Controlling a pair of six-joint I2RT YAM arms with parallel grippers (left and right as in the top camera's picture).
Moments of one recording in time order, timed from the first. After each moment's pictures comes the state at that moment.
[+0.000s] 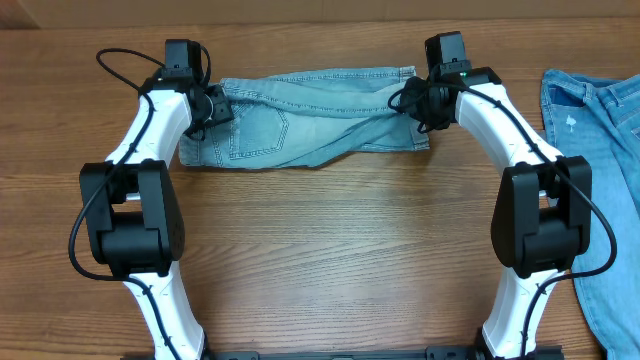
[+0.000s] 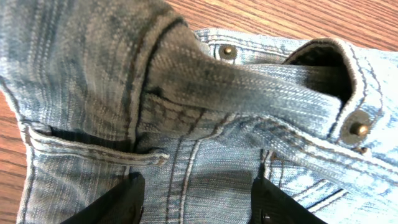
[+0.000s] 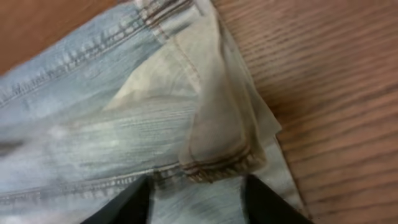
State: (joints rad) left arm 0.01 2.14 1.63 -0.63 0.02 -0.34; right arm 0.16 2.10 1.64 -0.66 -0.09 0.56
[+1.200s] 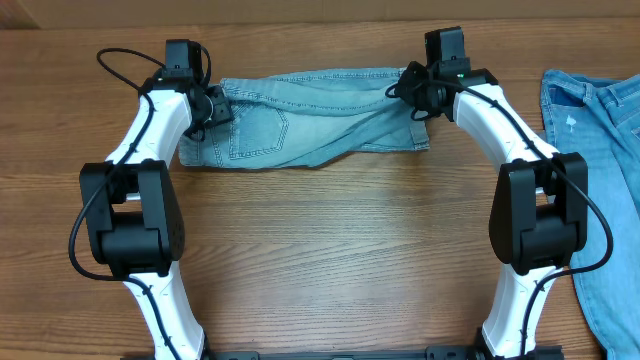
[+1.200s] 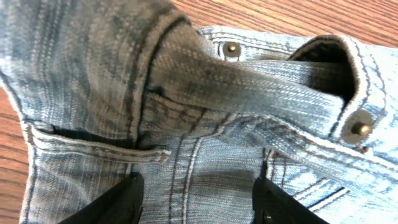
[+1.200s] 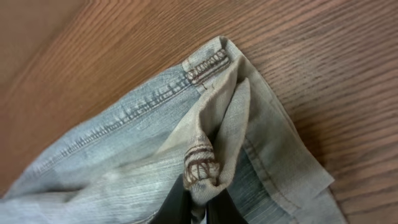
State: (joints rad) left arm 0.01 2.14 1.63 -0.64 0.01 -0.33; right arm 0.16 2.12 1.64 -0.48 -0.10 0.71
